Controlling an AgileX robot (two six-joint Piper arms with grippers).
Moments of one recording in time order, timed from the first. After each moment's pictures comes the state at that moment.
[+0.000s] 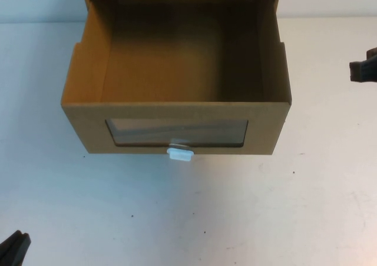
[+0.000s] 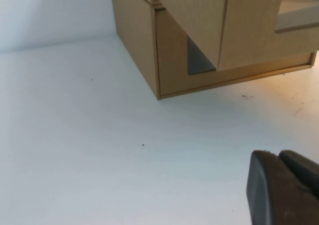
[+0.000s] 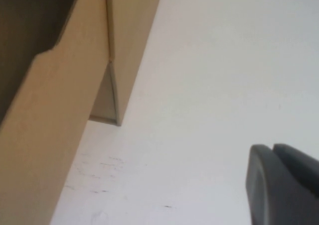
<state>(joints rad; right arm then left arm) 0.37 1.19 -1.07 -0.29 0.58 0.35 -0.27 -0.01 0.03 -0.29 0.24 0.36</state>
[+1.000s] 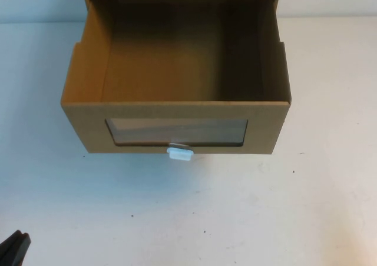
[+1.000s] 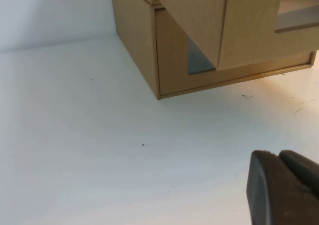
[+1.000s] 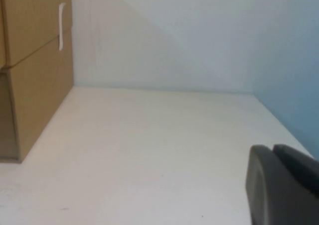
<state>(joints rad) -0.03 0.05 0.02 -0.36 0.00 0.35 -0.27 -0.01 0.03 -0.29 0.24 0.36</state>
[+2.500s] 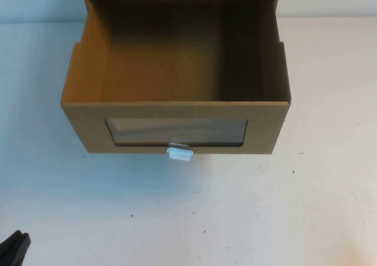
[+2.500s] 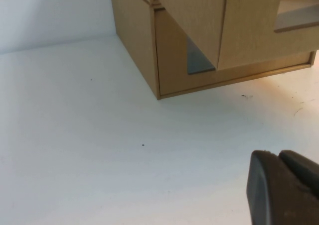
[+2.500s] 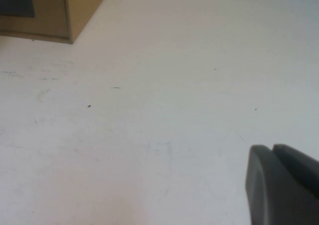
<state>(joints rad) 0.02 -0.01 0.02 0.21 0.35 -0.25 -0.27 -0.01 0.03 -0.29 0.24 0.36</state>
